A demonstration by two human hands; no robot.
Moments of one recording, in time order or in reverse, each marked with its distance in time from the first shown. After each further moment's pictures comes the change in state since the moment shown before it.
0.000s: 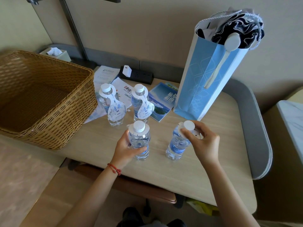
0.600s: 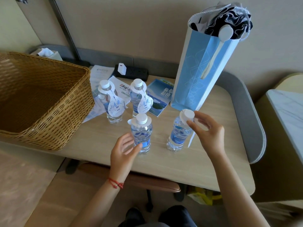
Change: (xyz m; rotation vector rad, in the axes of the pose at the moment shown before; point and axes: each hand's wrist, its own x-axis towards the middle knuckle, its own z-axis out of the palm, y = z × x) left_hand -0.047 0.000 -0.004 -0.123 0.239 -0.010; right_hand -0.014 -0.006 -0.010 -0.041 0.008 0.080
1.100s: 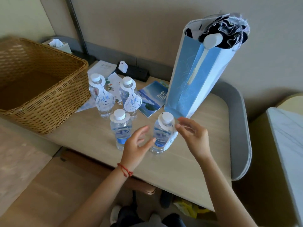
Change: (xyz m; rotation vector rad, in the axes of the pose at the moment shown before) left_hand -0.012 0.005 0.106 0.165 -0.096 0.071; right_hand 0.029 0.022 -0.036 0.062 -0.259 0.058
